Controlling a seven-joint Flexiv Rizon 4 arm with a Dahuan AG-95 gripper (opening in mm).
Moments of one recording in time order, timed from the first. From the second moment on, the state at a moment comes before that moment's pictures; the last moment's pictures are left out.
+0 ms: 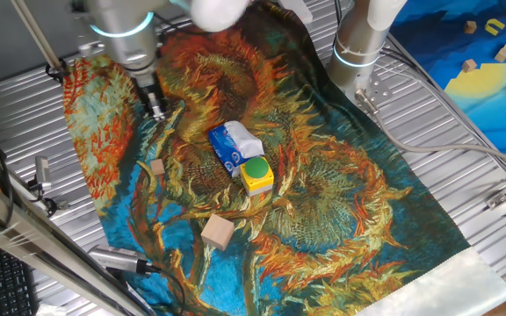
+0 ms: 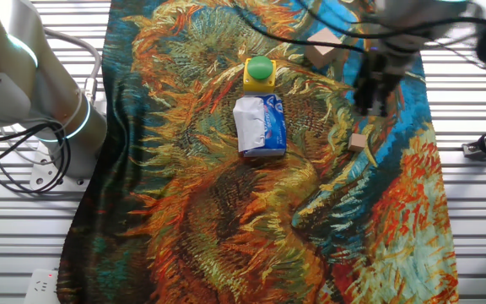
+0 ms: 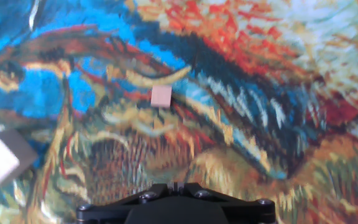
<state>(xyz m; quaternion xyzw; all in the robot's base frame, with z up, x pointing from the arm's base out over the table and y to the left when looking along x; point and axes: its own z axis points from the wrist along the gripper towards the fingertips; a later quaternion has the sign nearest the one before) 0.574 -0.014 0.189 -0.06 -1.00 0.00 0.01</state>
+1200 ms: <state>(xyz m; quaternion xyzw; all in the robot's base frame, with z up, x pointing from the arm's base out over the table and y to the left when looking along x) 0.562 -0.011 0.140 -0.07 -1.00 0.00 -0.01</state>
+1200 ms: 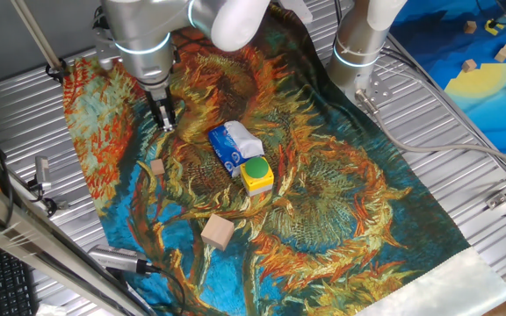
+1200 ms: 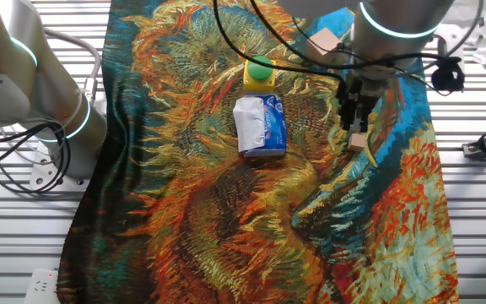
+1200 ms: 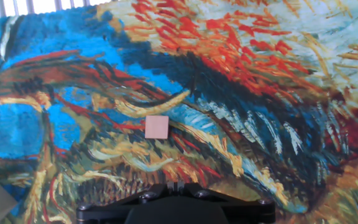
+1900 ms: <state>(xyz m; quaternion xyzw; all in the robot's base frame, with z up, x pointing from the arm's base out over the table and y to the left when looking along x) 0.559 -0.011 0.140 -0.07 -1.00 -0.01 -0.01</state>
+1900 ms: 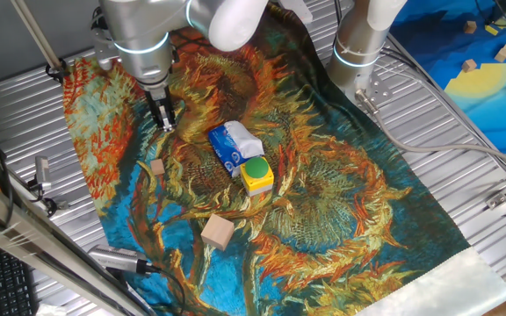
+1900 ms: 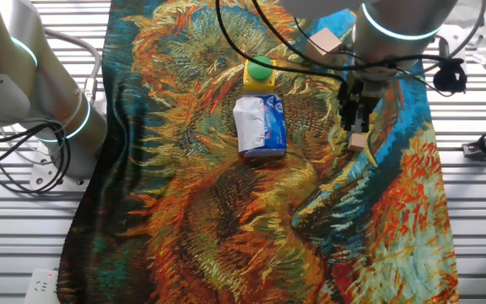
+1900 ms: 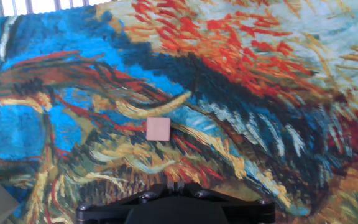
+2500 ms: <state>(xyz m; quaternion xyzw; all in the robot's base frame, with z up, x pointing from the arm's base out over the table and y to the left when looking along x) 0.562 -0.011 0.141 -0.06 -1.00 -0.03 0.05</state>
